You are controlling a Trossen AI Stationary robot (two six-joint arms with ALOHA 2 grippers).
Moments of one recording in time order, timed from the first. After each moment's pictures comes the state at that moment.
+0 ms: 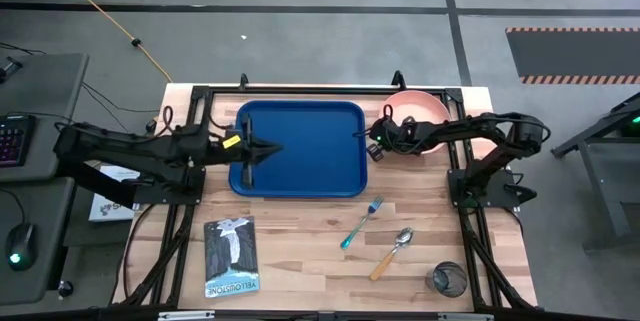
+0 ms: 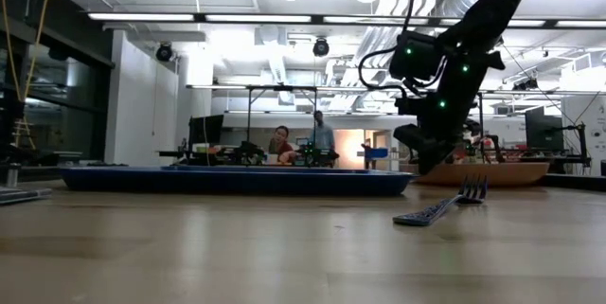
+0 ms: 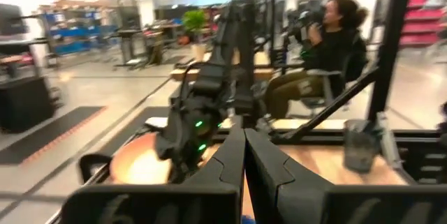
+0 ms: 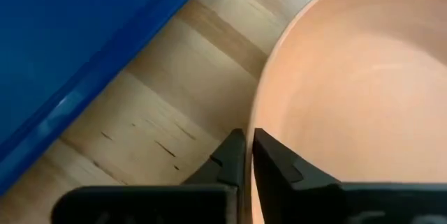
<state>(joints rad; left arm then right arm) -0.07 0.84 0.58 0.31 -0.19 0.05 -0.36 1.56 0.69 -0.27 0.45 0.42</state>
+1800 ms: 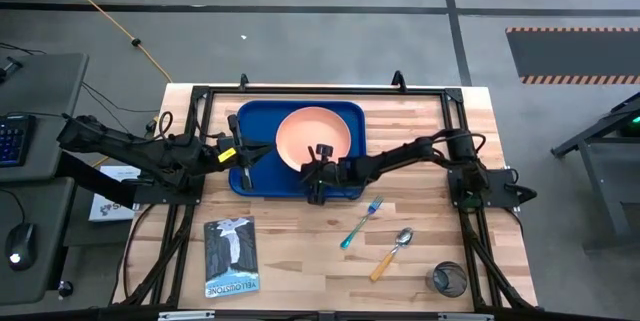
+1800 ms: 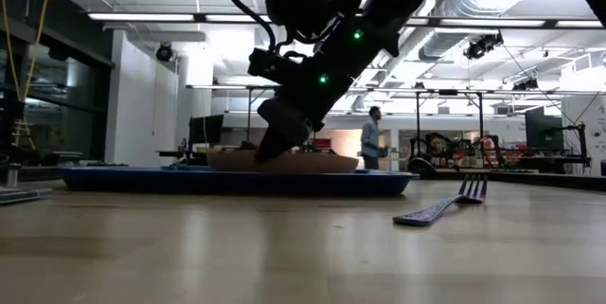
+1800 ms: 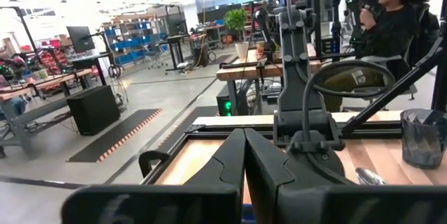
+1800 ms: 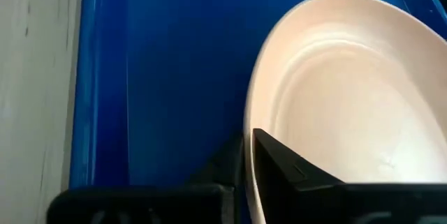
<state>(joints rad) -0.23 0.81 0.58 0.29 -0.51 0.18 0.04 2.08 1.32 -0.05 0.34 -0.06</state>
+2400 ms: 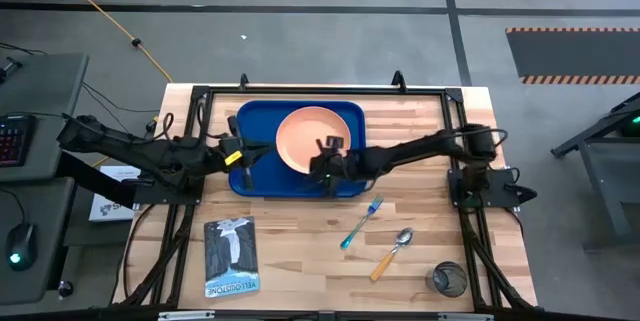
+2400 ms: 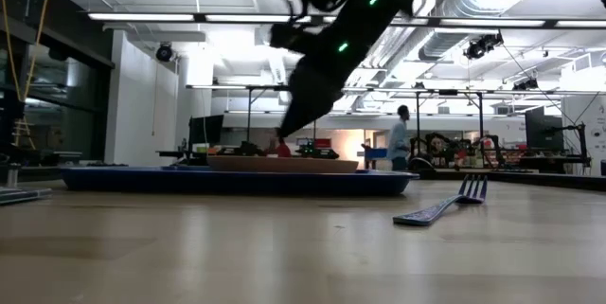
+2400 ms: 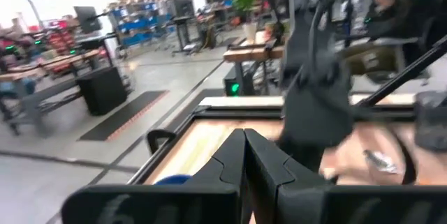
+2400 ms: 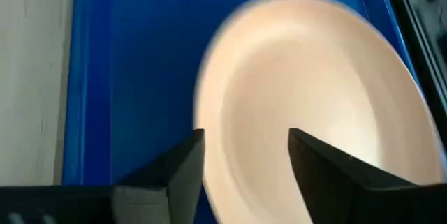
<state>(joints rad) -0.23 0.81 0.58 0.20 -0.57 0.14 0.04 1.93 1.32 -0.30 0.39 -0.09</state>
